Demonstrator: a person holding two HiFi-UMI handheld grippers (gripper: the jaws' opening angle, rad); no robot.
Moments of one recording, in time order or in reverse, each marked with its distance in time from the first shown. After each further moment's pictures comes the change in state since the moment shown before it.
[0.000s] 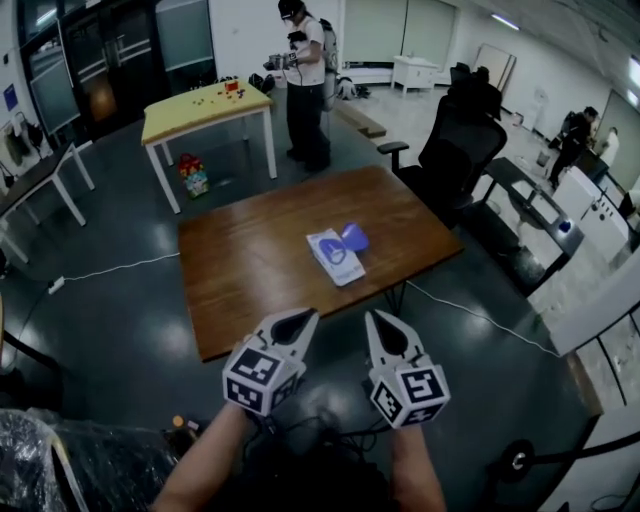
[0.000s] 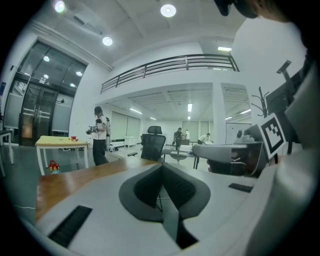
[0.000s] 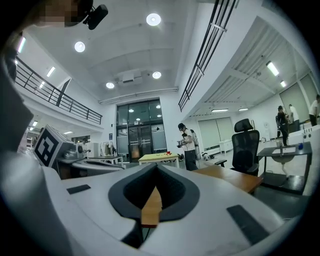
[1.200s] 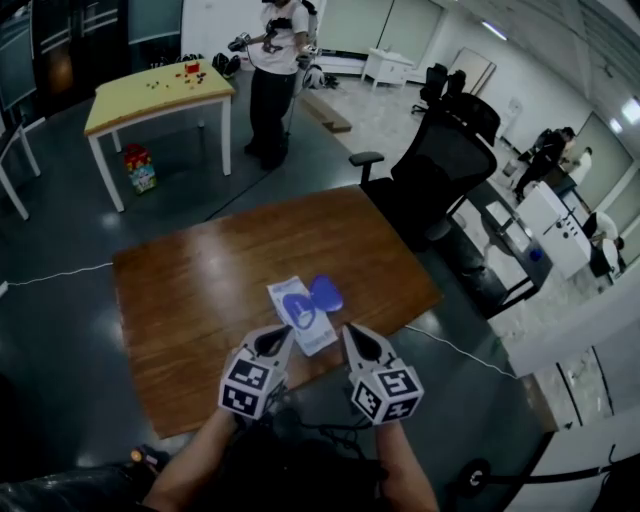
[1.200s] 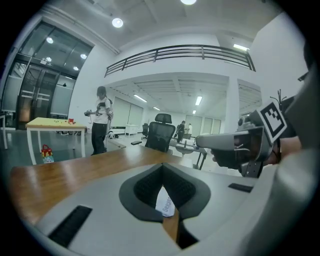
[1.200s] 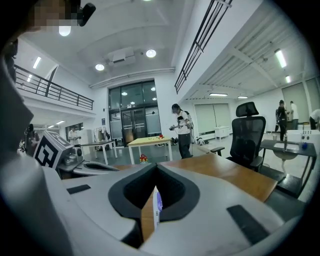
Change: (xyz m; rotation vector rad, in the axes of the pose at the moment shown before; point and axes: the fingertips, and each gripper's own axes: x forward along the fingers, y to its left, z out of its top) left arm 0.181 0.144 -0.046 -0.111 0.109 -0.017; right arm 0.196 -0.119 -0.036 0.003 0.208 -0.048
